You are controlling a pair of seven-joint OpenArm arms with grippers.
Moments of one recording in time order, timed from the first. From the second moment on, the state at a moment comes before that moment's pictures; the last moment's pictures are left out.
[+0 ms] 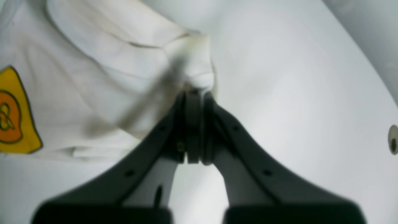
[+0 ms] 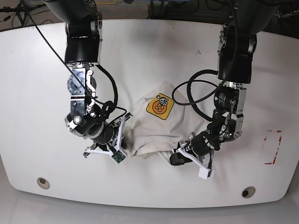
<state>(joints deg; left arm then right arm) -28.8 -5.9 7.3 67.9 -46.1 -8.9 42.0 20.0 3.8 -0.5 89.8 0.9 40.2 -53.8</state>
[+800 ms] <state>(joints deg) -28.4 -4.9 7.1 71.4 -46.0 -0.7 44.8 25.7 8.0 -0.3 85.8 0.6 40.2 -53.4</state>
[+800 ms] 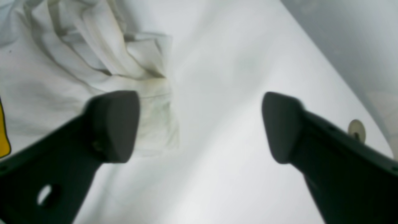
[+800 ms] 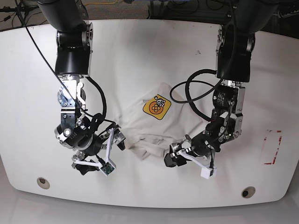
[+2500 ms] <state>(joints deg) -17.2 -14.3 19.0 70.0 -46.6 -1.6 39.9 19.3 4.4 -0.2 68.7 0.3 40.2 -40.0</state>
